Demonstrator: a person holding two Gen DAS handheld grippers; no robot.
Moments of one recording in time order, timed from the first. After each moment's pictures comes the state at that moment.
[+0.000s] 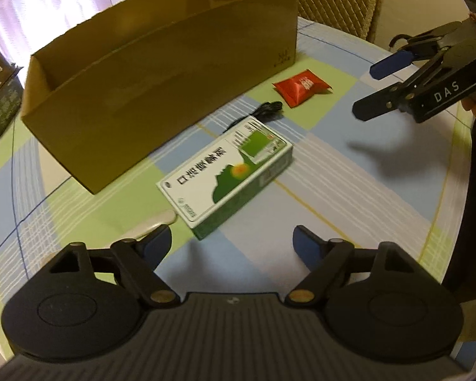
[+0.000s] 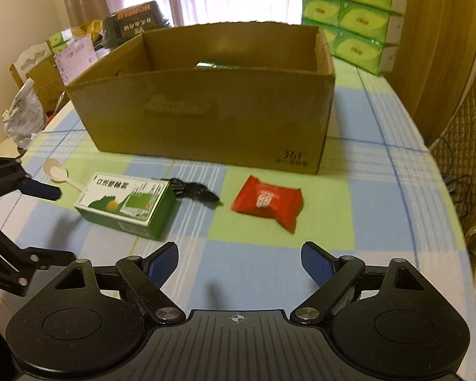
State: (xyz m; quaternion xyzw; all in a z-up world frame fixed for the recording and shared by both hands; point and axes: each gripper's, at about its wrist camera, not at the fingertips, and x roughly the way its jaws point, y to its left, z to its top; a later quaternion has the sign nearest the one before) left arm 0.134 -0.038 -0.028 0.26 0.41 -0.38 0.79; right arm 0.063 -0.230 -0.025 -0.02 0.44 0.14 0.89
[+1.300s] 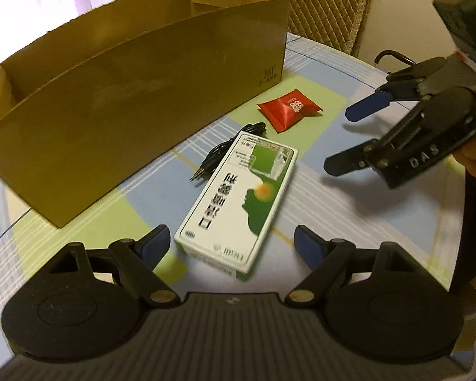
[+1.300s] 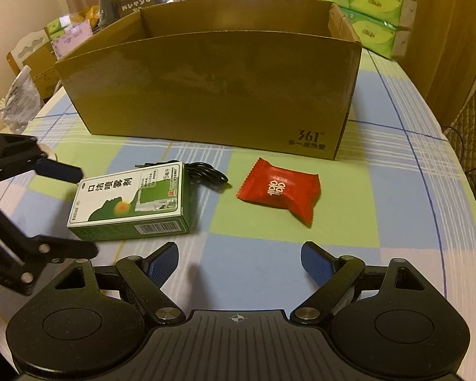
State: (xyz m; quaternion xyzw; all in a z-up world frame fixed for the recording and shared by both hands) left arm 0.162 -0.064 -0.040 0.23 0.40 -0.43 0.78; right arm 0.081 -0.221 -0.053 -0.02 0.46 0.14 0.88
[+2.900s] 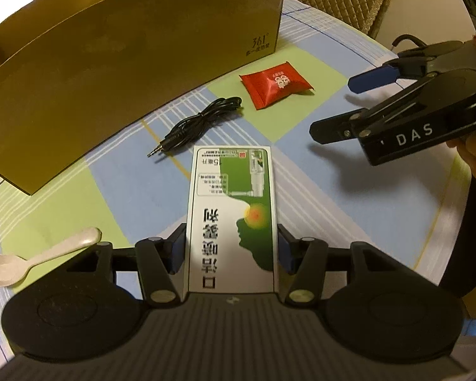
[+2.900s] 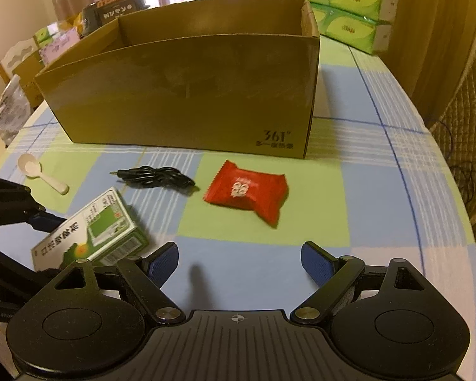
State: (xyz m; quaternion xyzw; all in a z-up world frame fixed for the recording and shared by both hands) left arm 0.140 -0.105 -0.051 0.23 0.47 -0.37 0.77; right arm 0.089 -0.247 -0.051 -0.02 0.46 0.13 0.88
